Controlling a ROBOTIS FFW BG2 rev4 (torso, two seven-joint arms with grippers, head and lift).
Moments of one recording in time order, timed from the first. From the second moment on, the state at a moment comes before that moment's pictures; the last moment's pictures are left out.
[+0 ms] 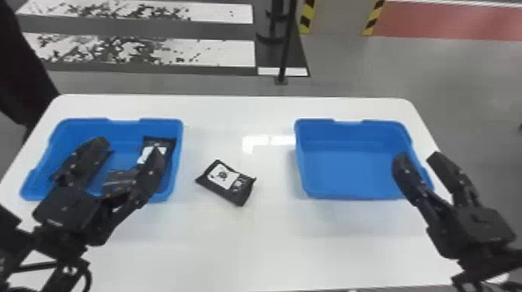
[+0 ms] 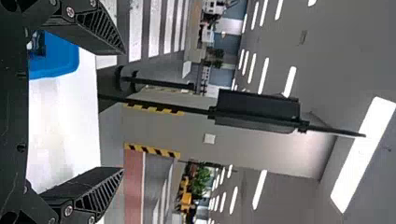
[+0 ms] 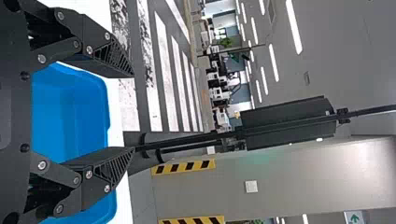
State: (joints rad) left arm 0.66 0.15 0.08 -2.22 0.29 -0.01 -0.32; right arm 0.76 0.00 -0.26 -2.34 -0.32 0.12 0.31
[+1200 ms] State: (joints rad) left arm 0.10 0.11 -0.20 -1.71 -0.12 0.42 -0.56; right arm 0.74 0.00 -0.26 -2.33 -0.32 0.12 0.31
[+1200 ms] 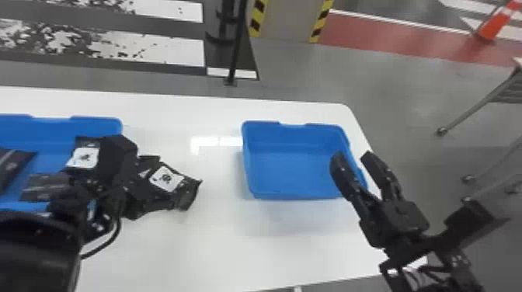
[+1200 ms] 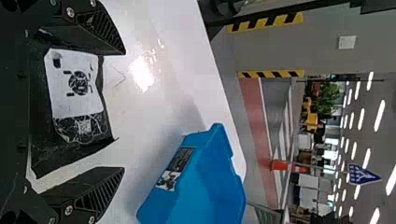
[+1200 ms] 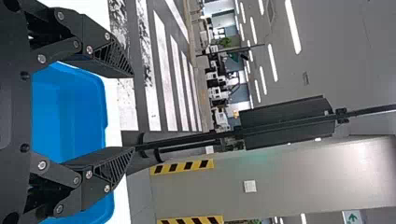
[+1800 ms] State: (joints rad) left arm -0.02 0.09 -0.29 -1.53 -0.17 0.52 -0.56; right arm 0.74 0.00 -0.26 -2.33 -0.32 0.12 0.31
